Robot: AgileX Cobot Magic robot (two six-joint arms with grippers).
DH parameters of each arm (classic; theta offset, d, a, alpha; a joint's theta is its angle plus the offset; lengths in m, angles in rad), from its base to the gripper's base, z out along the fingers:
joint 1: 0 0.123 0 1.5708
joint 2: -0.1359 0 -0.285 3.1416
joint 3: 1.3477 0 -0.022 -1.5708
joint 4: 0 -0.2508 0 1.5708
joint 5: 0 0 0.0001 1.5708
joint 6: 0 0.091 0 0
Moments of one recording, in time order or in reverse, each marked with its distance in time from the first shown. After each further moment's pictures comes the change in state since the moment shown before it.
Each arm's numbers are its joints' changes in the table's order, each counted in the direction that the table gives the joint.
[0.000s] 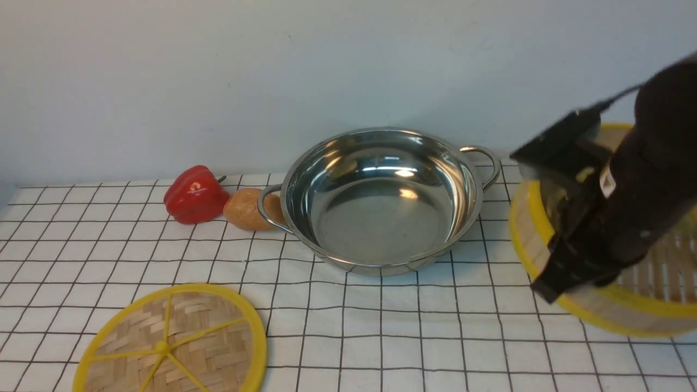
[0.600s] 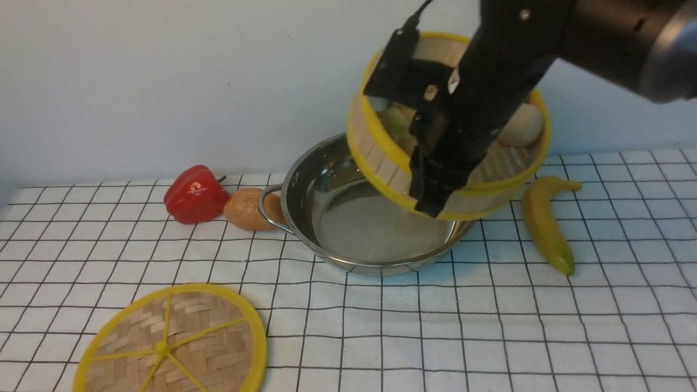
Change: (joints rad) right arm 0.077 -0.422 -0.546 -0.120 0.021 -0.454; left arm 0.000 0.000 0.000 0.000 0.000 0.000
